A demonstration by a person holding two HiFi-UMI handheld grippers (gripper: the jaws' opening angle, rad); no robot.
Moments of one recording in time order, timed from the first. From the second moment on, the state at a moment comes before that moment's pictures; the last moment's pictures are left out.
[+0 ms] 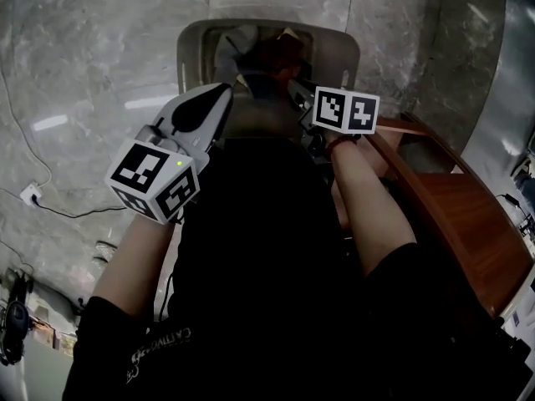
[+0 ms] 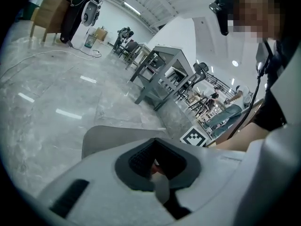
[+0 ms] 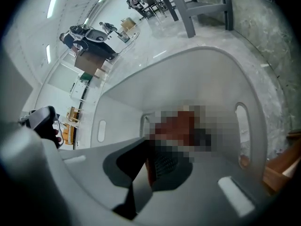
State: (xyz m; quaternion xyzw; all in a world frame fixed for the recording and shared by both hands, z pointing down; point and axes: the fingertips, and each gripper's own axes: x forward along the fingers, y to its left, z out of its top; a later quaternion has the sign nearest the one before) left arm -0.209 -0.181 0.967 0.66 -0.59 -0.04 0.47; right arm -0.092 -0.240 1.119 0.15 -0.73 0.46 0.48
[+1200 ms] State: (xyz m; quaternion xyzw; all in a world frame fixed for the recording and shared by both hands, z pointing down) left arm -0.167 -0.130 0.624 0.75 -0.54 -0.03 0.39; right arm -0.099 -0.192 0.718 0.22 -0.85 0.37 0.29
